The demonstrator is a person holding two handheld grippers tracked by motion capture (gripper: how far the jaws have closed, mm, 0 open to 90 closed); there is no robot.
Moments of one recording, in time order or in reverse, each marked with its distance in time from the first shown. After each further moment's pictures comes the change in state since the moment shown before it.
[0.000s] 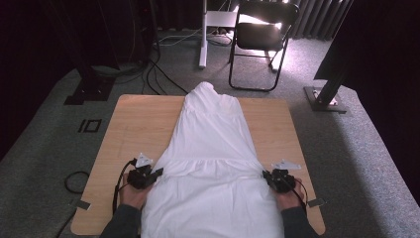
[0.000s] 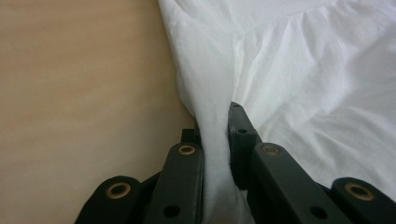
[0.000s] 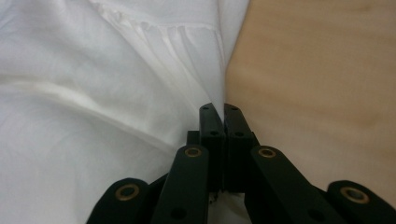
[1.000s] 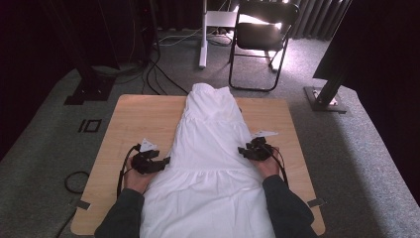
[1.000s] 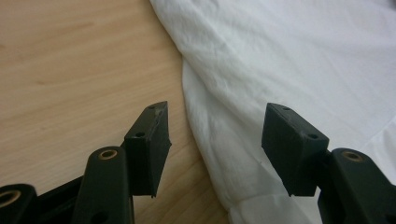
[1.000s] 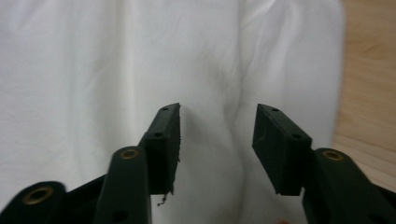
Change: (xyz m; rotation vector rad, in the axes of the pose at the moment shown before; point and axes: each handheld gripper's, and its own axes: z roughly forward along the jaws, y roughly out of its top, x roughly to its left) left arm 0.018 0.045 0.025 -0.035 0.014 0.006; right arm 0.002 0.097 0.084 0.016 0.164 -0.006
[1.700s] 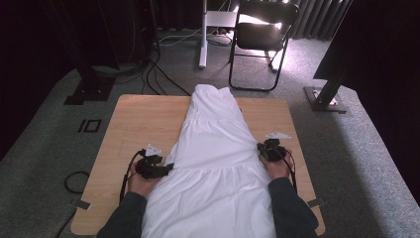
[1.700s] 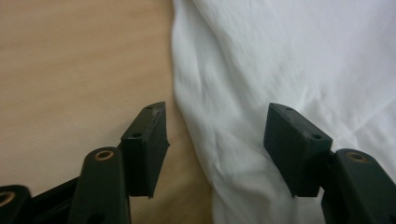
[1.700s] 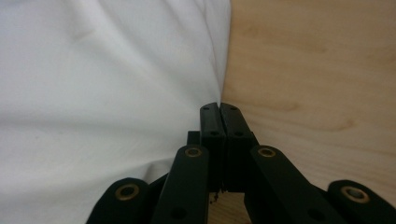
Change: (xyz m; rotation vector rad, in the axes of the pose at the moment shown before) left arm -0.008 -0.003 0.001 0.026 0.011 -0.009; right arm -0.031 -0.021 -0.023 -0.053 -0.208 0.057
